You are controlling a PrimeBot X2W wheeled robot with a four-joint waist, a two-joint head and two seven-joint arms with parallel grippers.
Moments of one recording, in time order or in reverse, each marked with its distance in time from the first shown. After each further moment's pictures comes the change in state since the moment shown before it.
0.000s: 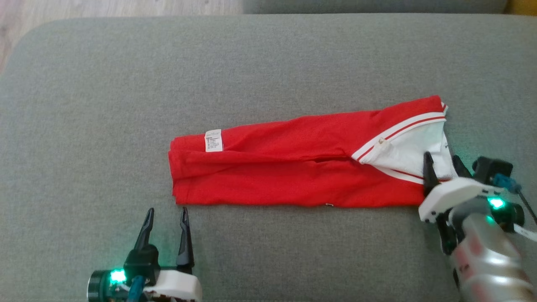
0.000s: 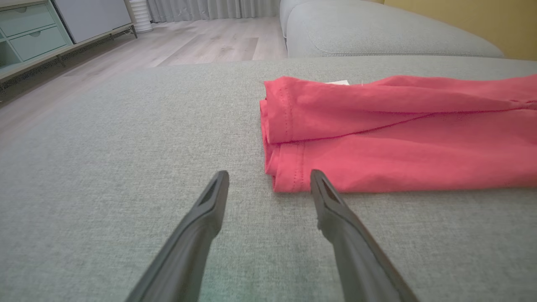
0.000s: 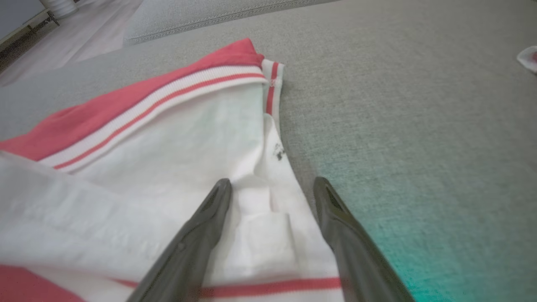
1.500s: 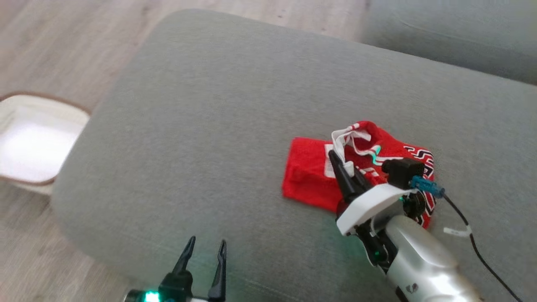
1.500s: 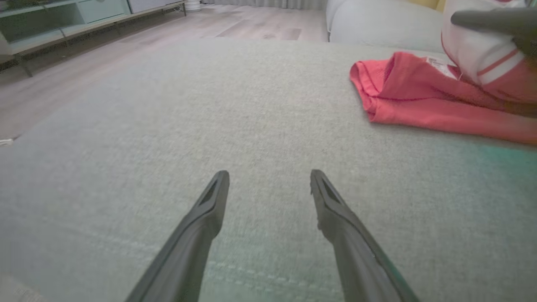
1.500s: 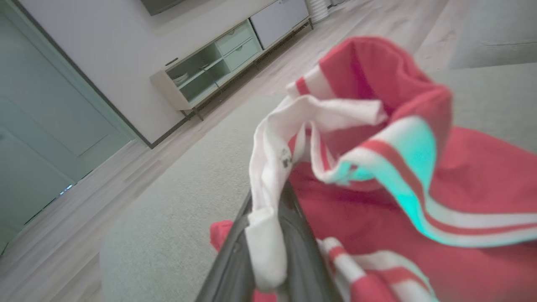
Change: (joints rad) left arm 0.042 0.001 -0.175 0.050 -0.044 -0.042 0.000; right arm 0.080 0.027 0.698 -0.354 0.566 0.000 -0.013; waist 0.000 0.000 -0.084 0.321
